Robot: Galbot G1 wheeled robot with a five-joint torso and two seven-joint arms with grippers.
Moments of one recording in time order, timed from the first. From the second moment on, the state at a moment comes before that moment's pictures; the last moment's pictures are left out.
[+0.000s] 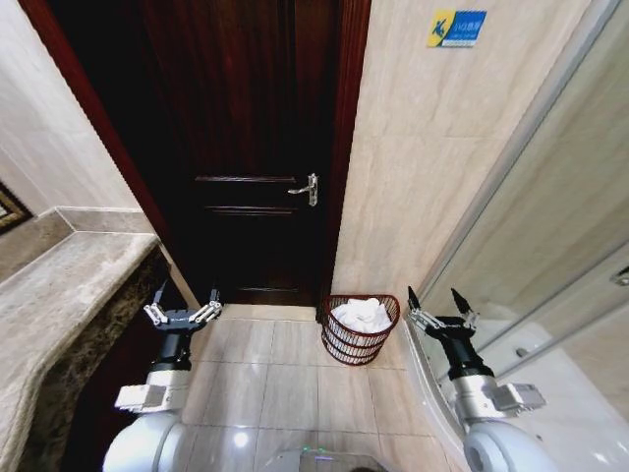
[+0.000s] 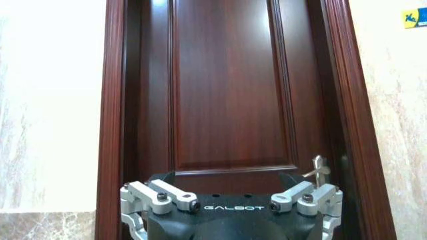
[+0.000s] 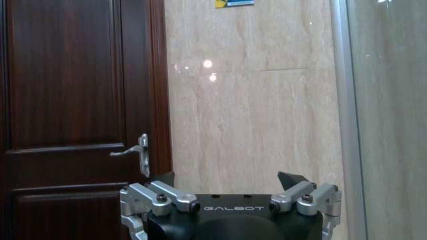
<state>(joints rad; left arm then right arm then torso) 1.79 -1.44 -0.74 -2.37 -0.16 -0.22 -0.05 -1.76 1.45 0.71 2.41 0.28 -0.01 -0.07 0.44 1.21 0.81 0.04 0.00</state>
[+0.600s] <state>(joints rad) 1.79 -1.45 -0.72 -2.36 -0.19 -0.22 -0.05 -1.75 1.45 0.73 2.42 0.30 -0.06 0.01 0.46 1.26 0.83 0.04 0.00</state>
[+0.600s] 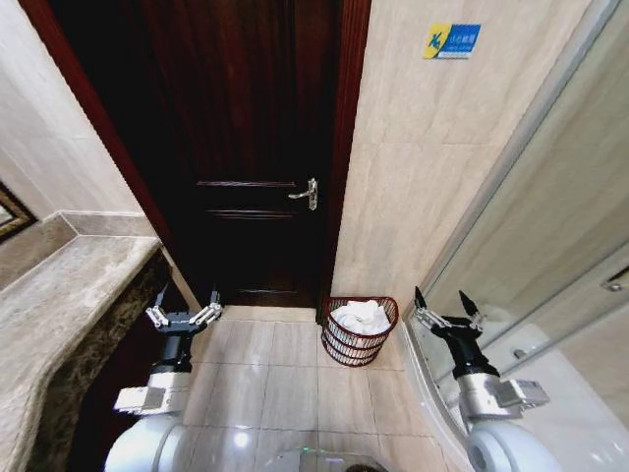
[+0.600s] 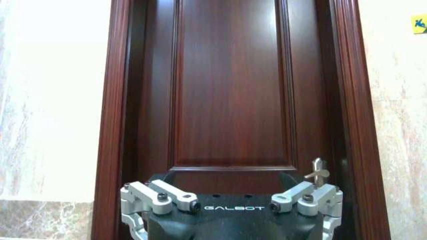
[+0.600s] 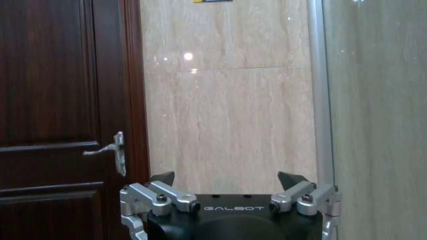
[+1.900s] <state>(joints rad) 1.79 -1.45 -0.71 -2.36 -0.19 -0.22 -0.06 -1.76 1.45 0.74 2.41 0.29 -0.06 0.00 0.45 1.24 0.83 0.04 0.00</state>
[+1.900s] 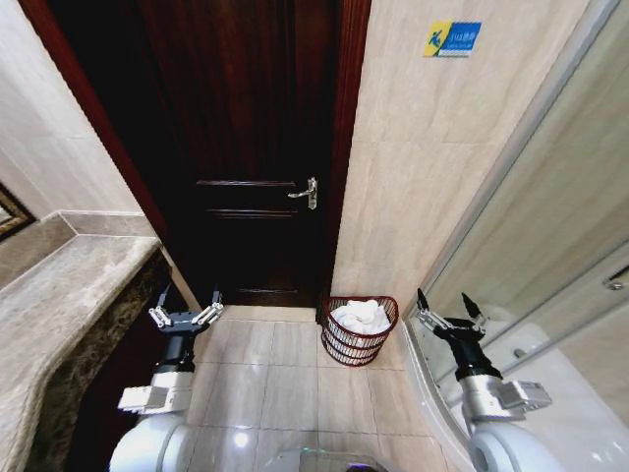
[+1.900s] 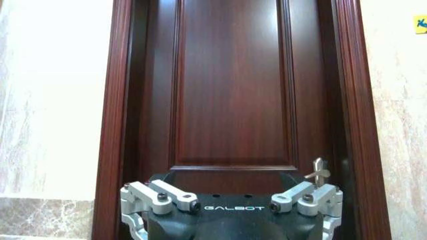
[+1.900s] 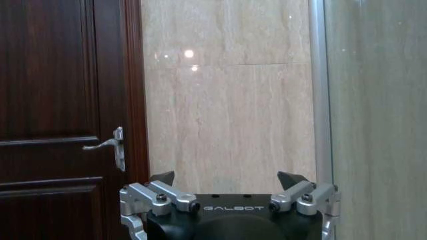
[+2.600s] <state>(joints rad) 1.79 -1.45 -0.71 -2.36 -0.19 -0.22 -0.06 -1.76 1.45 0.74 2.41 0.29 -0.06 -0.01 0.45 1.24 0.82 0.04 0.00</state>
